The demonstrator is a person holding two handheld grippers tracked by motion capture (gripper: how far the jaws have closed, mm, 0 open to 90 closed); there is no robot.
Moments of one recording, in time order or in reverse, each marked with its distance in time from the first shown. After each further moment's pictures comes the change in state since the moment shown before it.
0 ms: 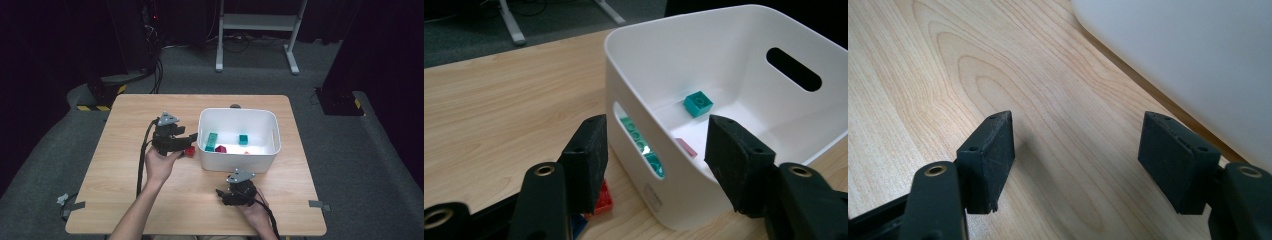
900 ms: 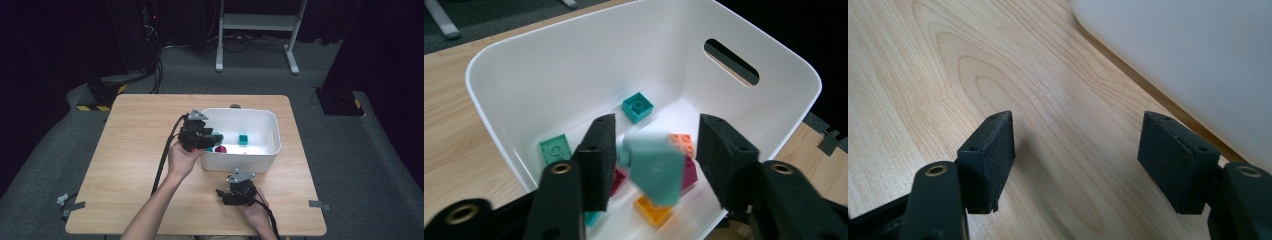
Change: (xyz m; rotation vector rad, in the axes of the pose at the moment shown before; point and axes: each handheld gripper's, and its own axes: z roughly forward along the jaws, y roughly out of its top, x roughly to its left) left arm -0.052 0.030 0.043 0.087 -0.150 0.090; right arm 0.000 0.000 0.000 0.000 0.000 0.003
